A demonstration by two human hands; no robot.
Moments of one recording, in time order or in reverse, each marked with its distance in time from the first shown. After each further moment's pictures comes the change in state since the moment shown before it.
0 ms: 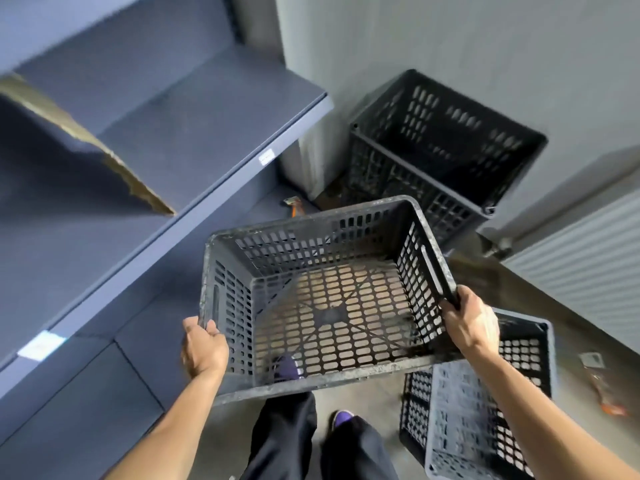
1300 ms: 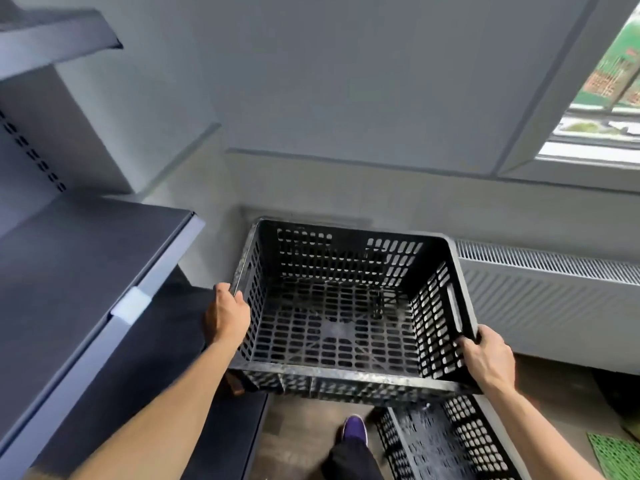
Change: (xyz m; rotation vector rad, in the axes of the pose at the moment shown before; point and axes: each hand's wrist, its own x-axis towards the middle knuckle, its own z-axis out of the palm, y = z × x) left_hand -0.001 0.452 -0.112 -0.123 -0.254 0.795; right_hand -0.023 -0.068 -0.241 0.266 0.505 0.459
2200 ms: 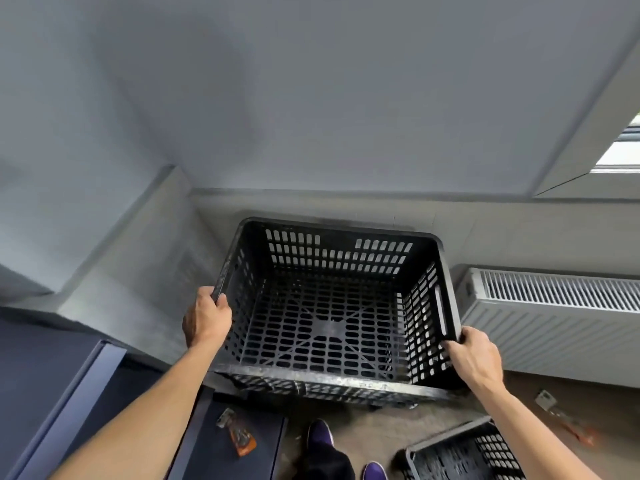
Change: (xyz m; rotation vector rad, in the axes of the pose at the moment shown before) left_hand 0.187 0.114 0.080 0.236 0.039 0.041; right_hand 0.196 -0.084 0.058 0.057 -0.182 0.065
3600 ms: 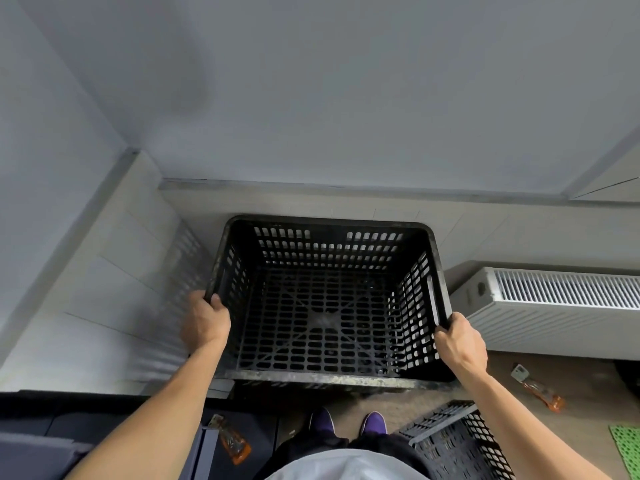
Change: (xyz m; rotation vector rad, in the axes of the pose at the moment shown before) left_hand 0.112 -0.026 0.071 -0.047 -0.113 -0.152; right_hand 0.038 -0.079 0.080 -0.248 0.077 0.143
